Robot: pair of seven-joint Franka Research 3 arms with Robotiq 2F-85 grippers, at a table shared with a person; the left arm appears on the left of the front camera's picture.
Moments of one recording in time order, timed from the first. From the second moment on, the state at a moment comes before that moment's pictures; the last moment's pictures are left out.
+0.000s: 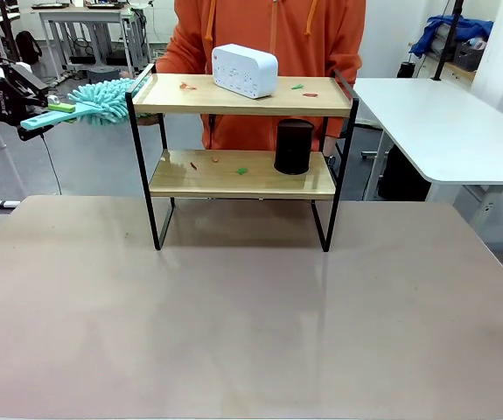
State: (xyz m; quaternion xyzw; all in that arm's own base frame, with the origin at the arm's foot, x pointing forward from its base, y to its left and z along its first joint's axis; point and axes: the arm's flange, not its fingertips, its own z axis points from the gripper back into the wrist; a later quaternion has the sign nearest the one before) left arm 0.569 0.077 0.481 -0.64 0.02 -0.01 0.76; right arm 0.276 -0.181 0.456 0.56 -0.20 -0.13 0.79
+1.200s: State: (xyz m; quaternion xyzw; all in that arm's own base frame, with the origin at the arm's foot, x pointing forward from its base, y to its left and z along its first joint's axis) left arm 0.230 0.145 0.544 -0.39 -0.25 -0.19 0.87; right arm 0.276 -0.181 0.456 0.56 -0.20 -0.14 0.79
